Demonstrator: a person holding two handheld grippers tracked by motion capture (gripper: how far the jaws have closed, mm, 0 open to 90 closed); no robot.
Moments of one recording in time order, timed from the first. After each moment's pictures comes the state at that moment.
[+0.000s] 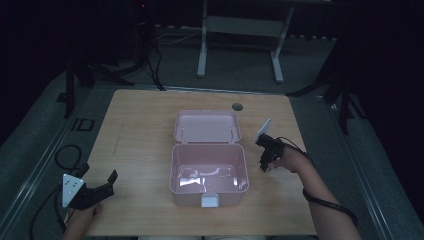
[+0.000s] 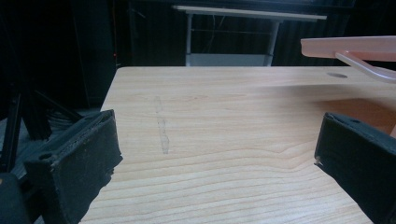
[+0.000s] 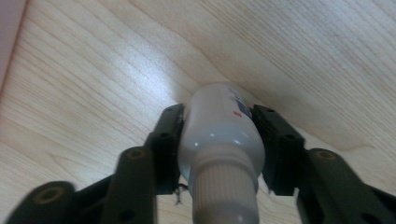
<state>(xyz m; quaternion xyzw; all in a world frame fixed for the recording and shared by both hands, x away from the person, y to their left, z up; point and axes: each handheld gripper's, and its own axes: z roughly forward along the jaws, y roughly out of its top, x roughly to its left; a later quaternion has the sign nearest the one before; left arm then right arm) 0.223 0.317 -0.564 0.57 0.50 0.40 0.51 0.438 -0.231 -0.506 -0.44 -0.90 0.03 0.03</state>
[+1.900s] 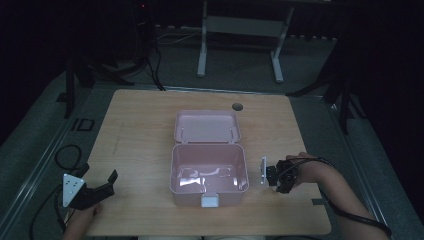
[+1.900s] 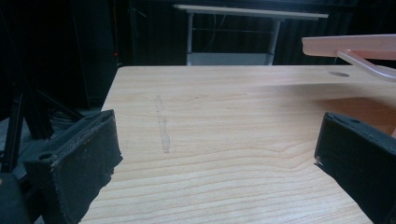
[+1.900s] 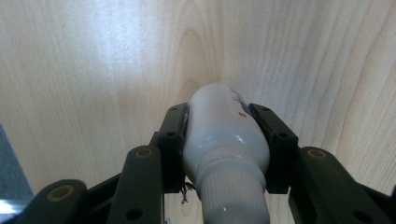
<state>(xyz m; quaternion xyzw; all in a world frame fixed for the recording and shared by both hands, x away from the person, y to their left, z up) 0.223 0.316 -0.564 0.57 0.50 0.40 0.51 0.340 -0.239 -0.487 0.04 -1.00 0.08 -0.03</state>
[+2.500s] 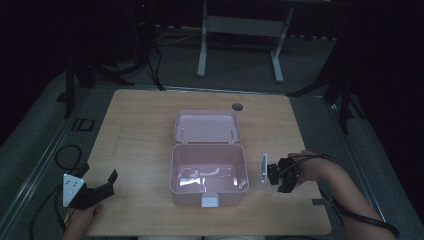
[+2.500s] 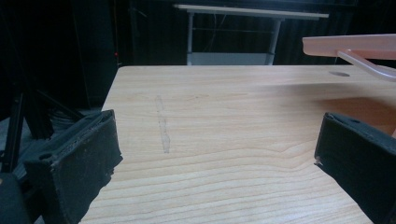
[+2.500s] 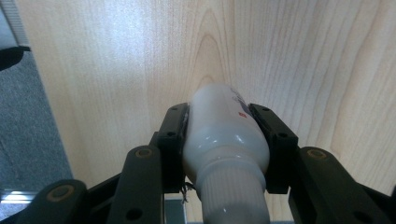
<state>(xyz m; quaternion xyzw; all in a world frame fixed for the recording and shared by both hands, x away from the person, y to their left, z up) 0.223 0.316 -0.564 0.57 0.50 0.40 0.51 0.334 -0.235 -0.460 0.03 -1.00 0.07 -0.02</state>
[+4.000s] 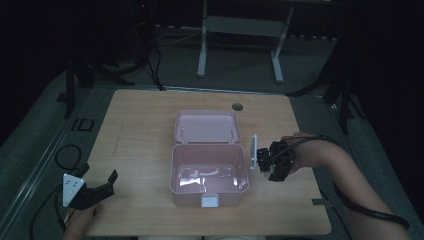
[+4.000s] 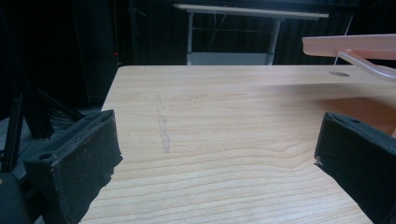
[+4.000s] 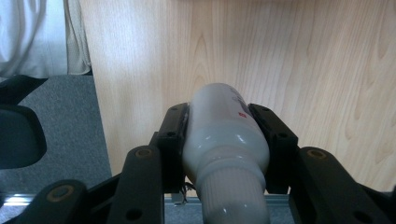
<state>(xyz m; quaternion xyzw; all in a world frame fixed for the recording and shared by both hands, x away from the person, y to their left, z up) 0.223 0.316 -0.564 0.57 0.50 0.40 0.51 0.323 -0.183 -0.371 0.04 -1.00 0.06 -0.04</state>
